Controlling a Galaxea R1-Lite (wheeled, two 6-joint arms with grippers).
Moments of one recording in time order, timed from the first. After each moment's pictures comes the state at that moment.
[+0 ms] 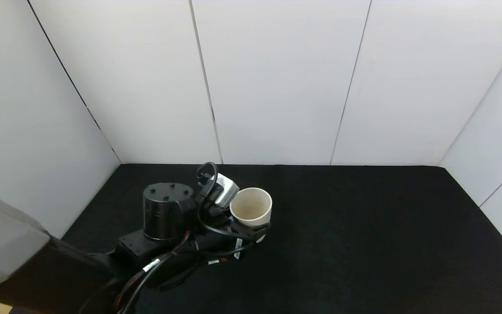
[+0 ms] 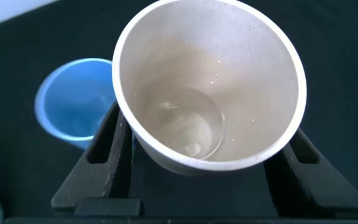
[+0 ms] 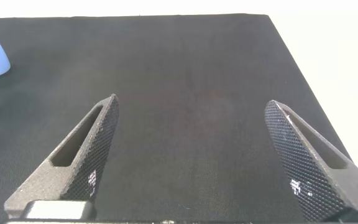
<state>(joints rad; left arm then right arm) -0.58 1.88 -0.64 -0.96 -0.11 0.05 0.00 0.00 0.00 0.00 -0.02 0.06</state>
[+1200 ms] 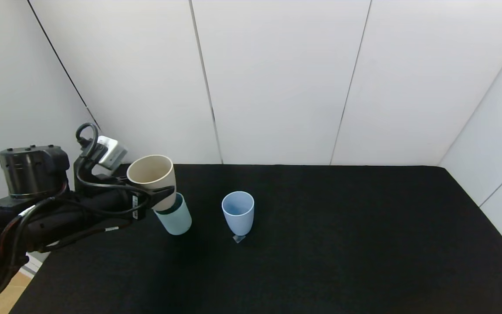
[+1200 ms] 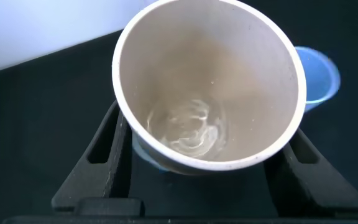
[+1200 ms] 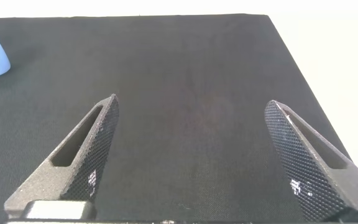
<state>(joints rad) -0.04 1.66 -0.67 -0.69 -0.31 0.20 0.00 0.00 0.00 0.00 -0.02 0.06</state>
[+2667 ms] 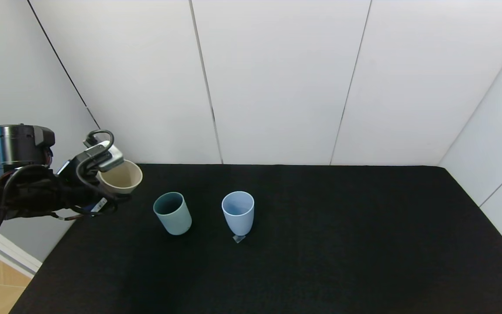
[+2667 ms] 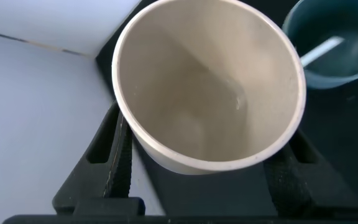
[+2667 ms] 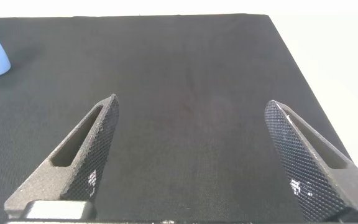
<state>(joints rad) 0.15 1.74 -0.96 -0.26 -0.14 0.85 0.00 0.00 0.00 0.00 -0.02 0.06</state>
